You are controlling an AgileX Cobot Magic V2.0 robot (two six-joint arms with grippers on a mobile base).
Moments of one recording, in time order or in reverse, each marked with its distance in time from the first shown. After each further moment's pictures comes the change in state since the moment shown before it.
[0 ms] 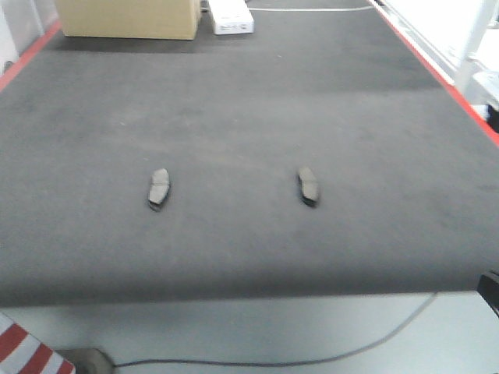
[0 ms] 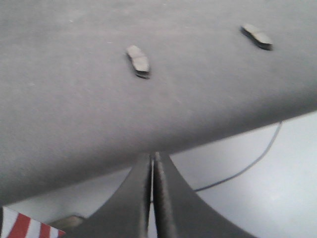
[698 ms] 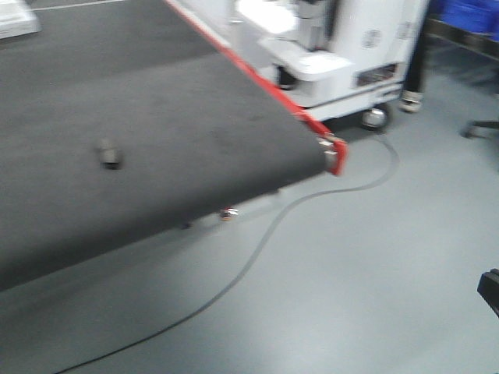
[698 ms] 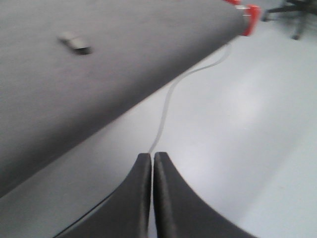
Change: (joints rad) left arm 0.000 0.000 0.000 0.000 0.000 0.000; right arm 0.000 0.000 0.000 0.000 0.001 0.000
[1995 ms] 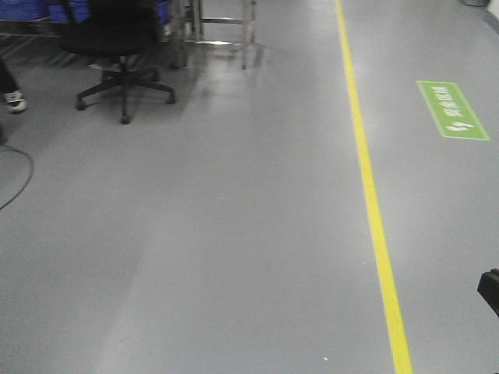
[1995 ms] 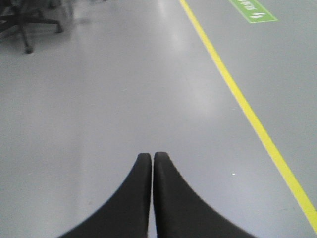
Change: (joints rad) left arm 0.000 0.000 0.000 0.000 0.000 0.000; right arm 0.000 0.000 0.000 0.000 -0.001 0.000
